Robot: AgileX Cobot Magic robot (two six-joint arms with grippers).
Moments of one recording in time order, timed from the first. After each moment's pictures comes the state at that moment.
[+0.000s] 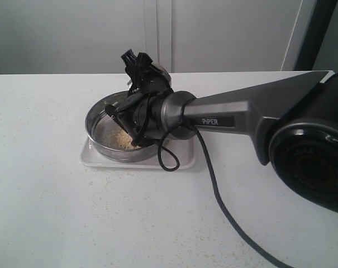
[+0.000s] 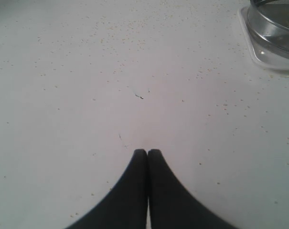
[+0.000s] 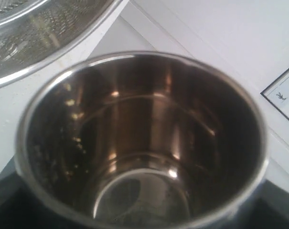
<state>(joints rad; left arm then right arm) 0.06 0.00 0.02 -0.10 0.46 0.13 0.81 2.24 -1.61 -1.73 0.81 -0.13</state>
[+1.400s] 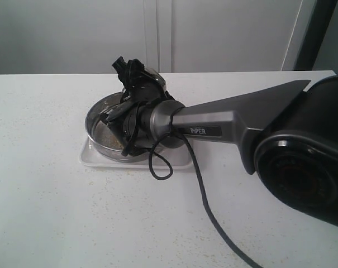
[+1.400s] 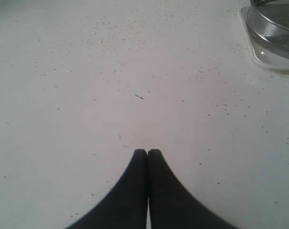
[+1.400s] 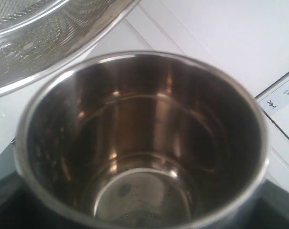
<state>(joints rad) 0.06 0.00 0.02 -0.10 0.46 0.13 0.84 2.27 -1.63 -1.73 0.86 -0.18</state>
